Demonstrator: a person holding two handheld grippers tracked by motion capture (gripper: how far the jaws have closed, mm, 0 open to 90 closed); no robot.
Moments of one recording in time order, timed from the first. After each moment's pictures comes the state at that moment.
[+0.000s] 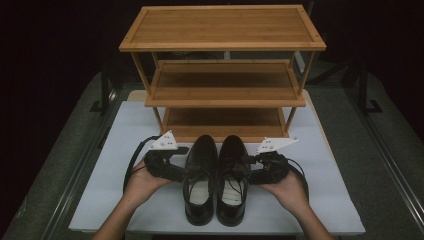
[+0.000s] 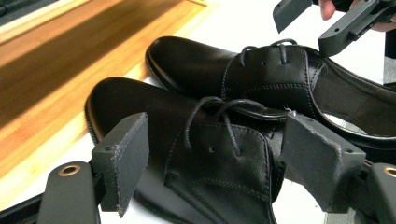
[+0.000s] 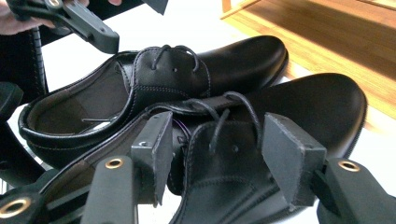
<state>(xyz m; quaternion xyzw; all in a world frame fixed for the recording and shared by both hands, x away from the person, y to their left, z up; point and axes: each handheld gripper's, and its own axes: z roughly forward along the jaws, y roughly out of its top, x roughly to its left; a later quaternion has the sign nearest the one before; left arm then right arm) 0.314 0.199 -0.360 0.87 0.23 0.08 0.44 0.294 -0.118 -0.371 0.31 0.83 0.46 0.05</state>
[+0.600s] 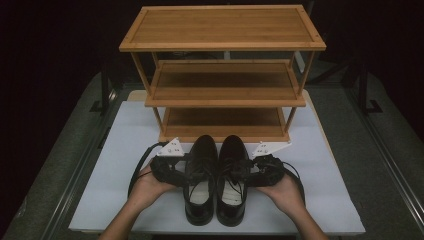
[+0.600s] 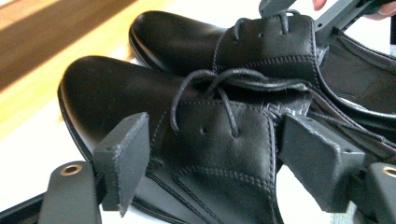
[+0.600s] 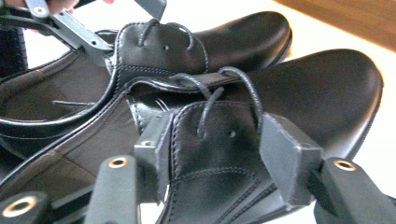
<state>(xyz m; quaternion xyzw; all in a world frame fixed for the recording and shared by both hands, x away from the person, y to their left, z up) 0.311 0.192 -0.381 0.88 0.22 0.07 0.42 0.296 -0.113 -0.391 0.32 0.83 0.45 0.05</state>
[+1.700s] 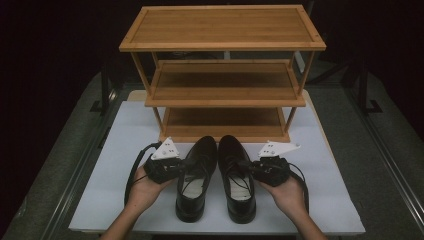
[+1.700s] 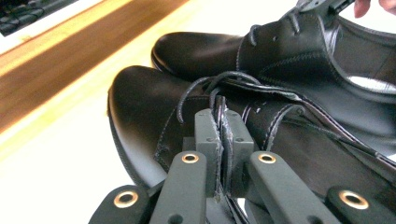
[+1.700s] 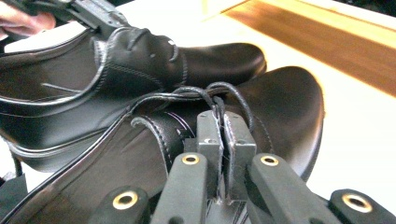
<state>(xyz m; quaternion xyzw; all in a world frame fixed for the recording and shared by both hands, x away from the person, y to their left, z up) 0.297 0.199 -0.363 0.86 0.25 0.14 0.42 0.288 -0.124 -0.378 0.33 0.82 0.46 0.10</state>
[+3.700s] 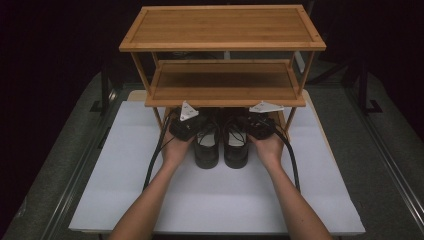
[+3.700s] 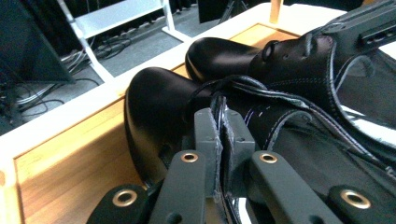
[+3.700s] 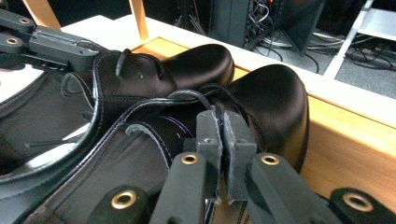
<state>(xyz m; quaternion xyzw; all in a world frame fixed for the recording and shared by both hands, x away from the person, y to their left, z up) 0.418 0.153 -0.386 0.80 0.32 0.25 0.44 0.417 -0.110 -0.390 0.41 0.76 0.46 0.21</state>
